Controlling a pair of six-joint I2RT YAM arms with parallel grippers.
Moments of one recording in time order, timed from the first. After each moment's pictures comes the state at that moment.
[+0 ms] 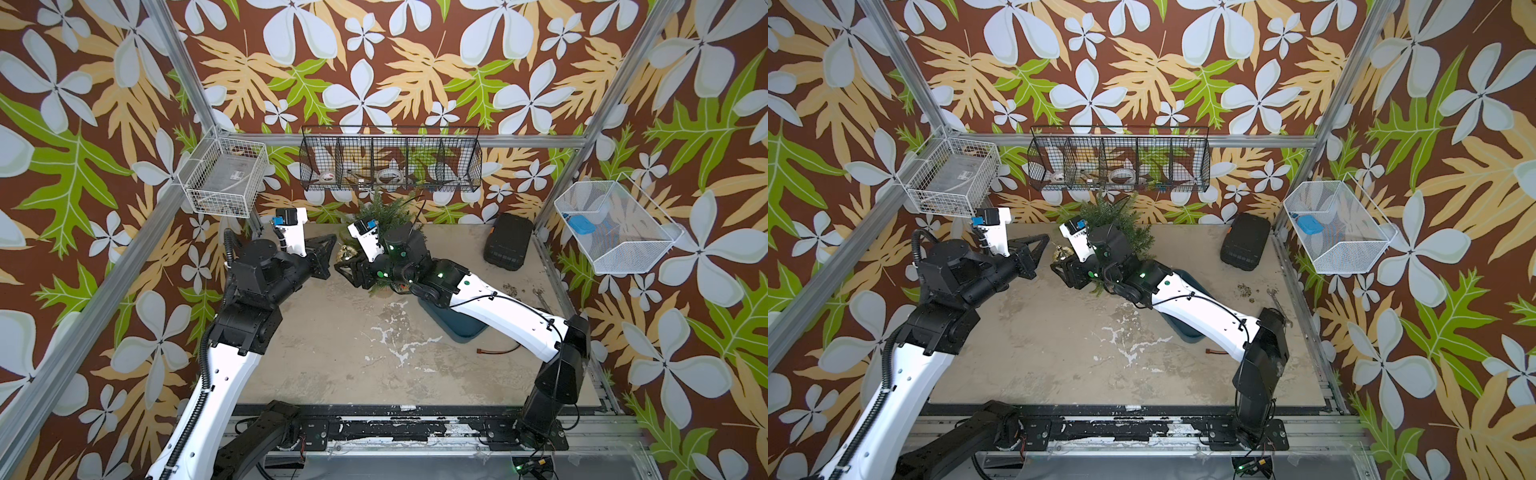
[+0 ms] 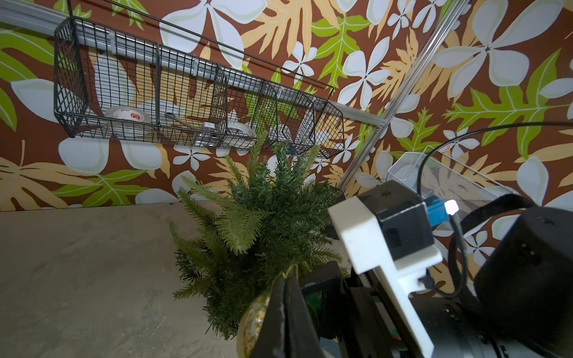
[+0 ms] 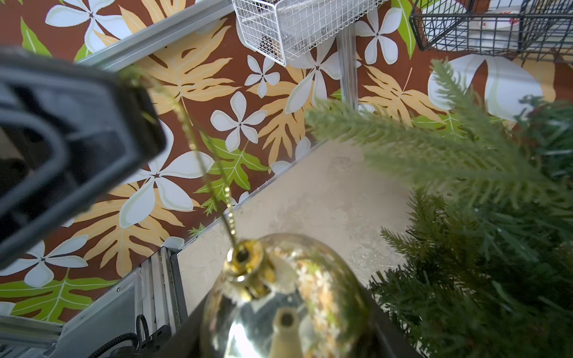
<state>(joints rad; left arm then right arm) -0.27 0.97 1.22 -0.36 0.25 -0.36 0.90 1.78 1.75 -0.30 -0.16 0.24</state>
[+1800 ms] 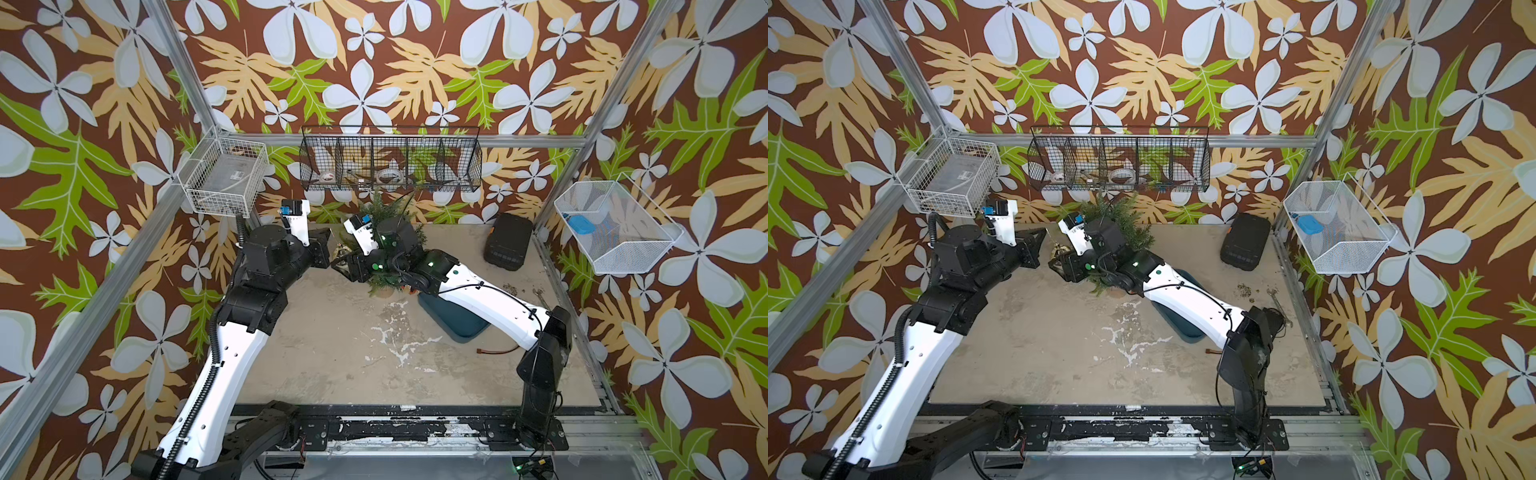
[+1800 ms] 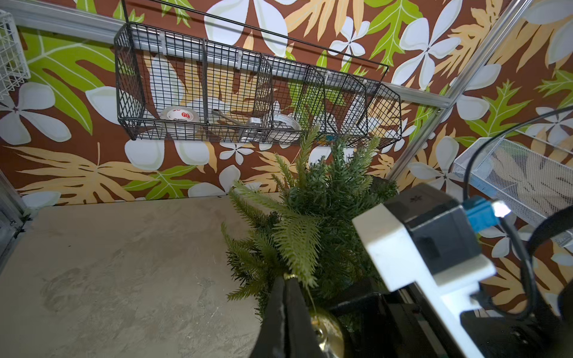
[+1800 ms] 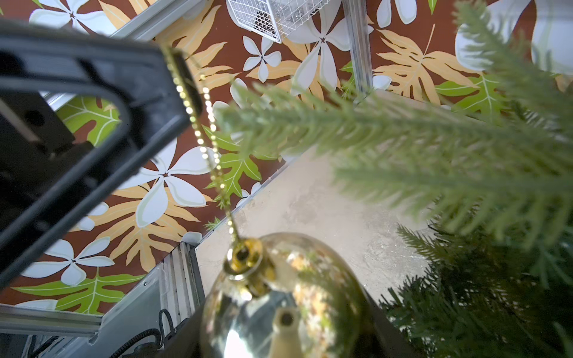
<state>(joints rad) -0.24 1.08 1.30 -0.42 0.15 -0.25 0.88 1.89 1.88 -0.37 -0.28 0.32</state>
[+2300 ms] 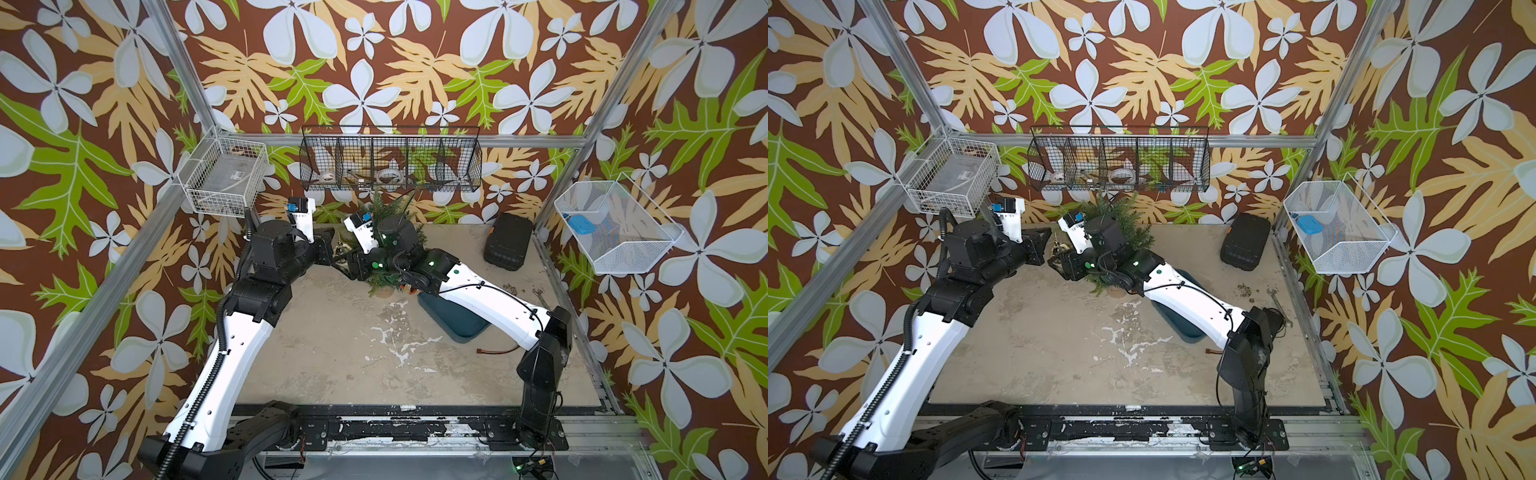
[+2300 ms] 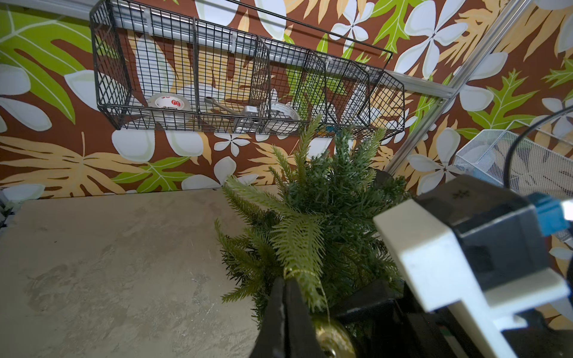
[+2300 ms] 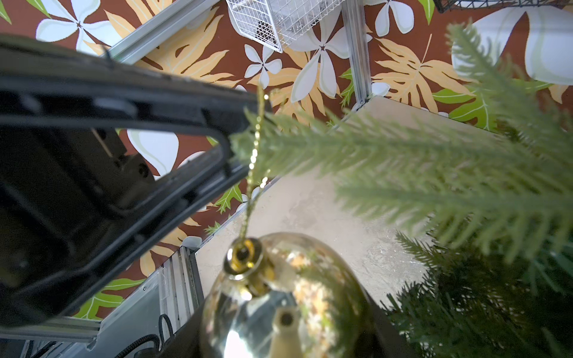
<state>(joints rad) -0.24 1.13 1.31 -0.42 0.17 -0.25 0.87 1.89 1.88 -0.37 -0.27 0.32</state>
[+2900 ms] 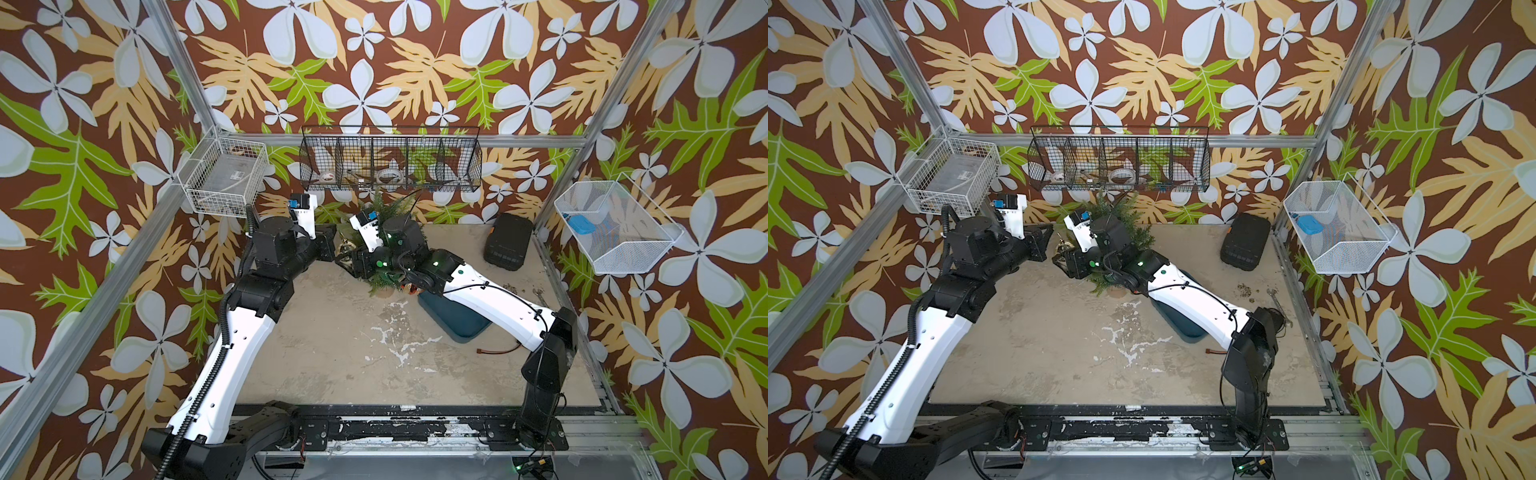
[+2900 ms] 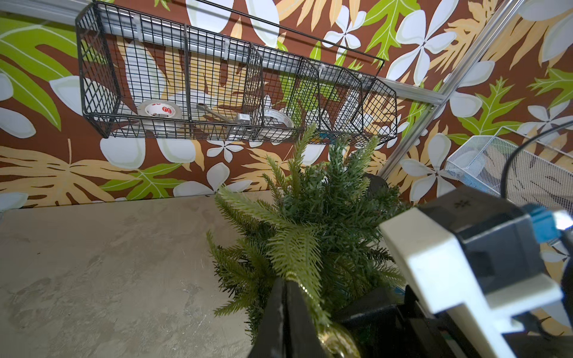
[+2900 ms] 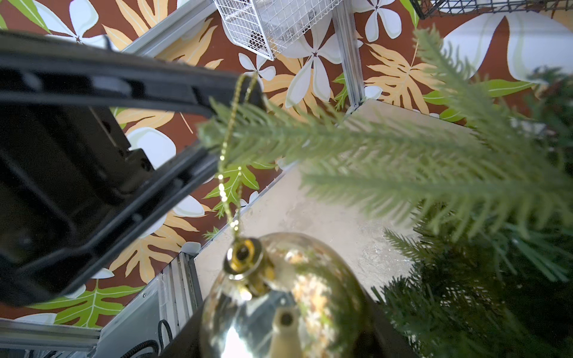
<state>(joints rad) -0.24 1.16 1.33 -0.38 0.19 -0.26 0.86 1.86 1.84 -0.34 -0.27 0.34</state>
